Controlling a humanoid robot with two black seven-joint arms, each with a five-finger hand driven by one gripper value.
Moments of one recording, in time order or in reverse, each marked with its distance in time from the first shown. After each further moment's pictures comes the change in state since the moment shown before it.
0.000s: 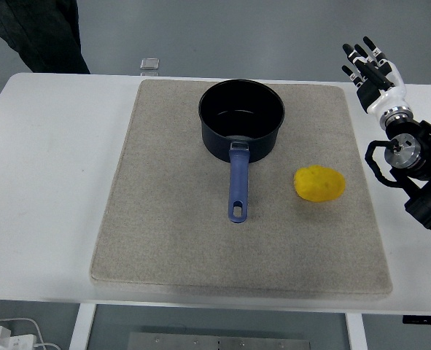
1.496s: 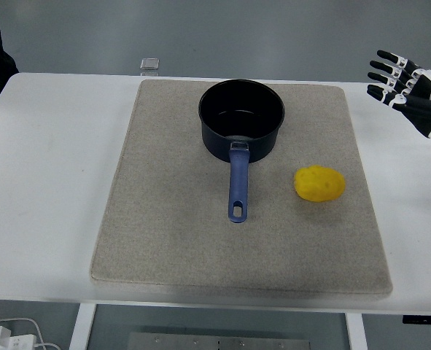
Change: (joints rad) left arm 0.000 0.000 -0.002 -0.002 -0.001 0.000 0.000; right arm -0.229 -0.566 -0.026 0.679 -0.398 0.128 0.001
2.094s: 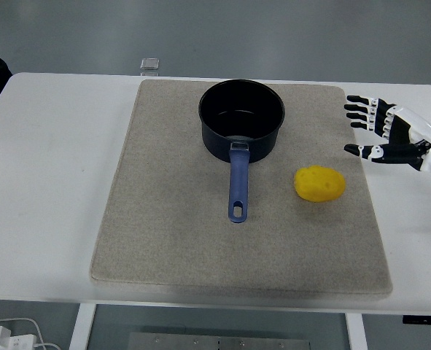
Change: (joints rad) left arm -0.001 0.000 0.001 0.002 0.000 0.000 0.000; right arm -0.127 -0.068 0.001 0.192 -0.403 -0.072 0.051
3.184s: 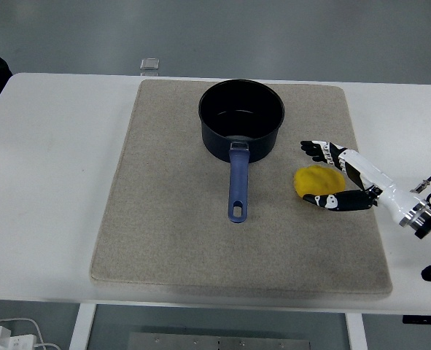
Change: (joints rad) left arm -0.001 0.000 -0.001 0.011 0.000 0.000 0.000; right arm -0.119 0.142 -0.024 0.008 -0.311 -0.167 0.088
